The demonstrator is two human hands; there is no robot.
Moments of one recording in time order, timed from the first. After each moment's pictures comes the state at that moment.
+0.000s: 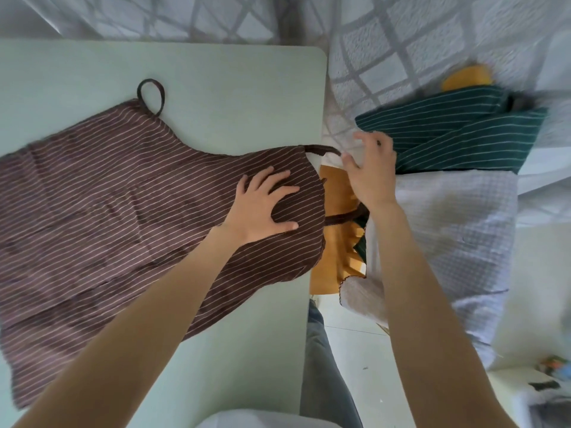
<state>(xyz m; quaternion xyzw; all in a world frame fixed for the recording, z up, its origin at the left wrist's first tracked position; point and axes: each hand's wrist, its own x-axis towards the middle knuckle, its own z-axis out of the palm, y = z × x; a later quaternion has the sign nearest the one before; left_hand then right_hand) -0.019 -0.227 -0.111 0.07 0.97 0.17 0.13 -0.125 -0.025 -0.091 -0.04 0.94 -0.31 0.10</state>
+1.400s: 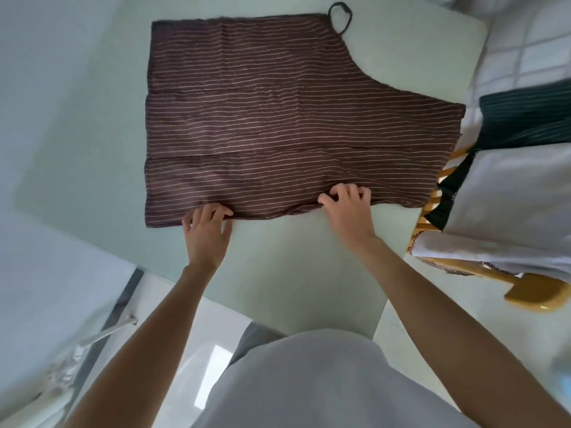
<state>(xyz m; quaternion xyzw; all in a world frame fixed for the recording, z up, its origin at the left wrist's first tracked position) 0.373 -0.361 -0.102 -0.35 0.92 0.15 0.01 0.177 -0.159 -0.099 -0.44 0.89 -0.04 0.05</state>
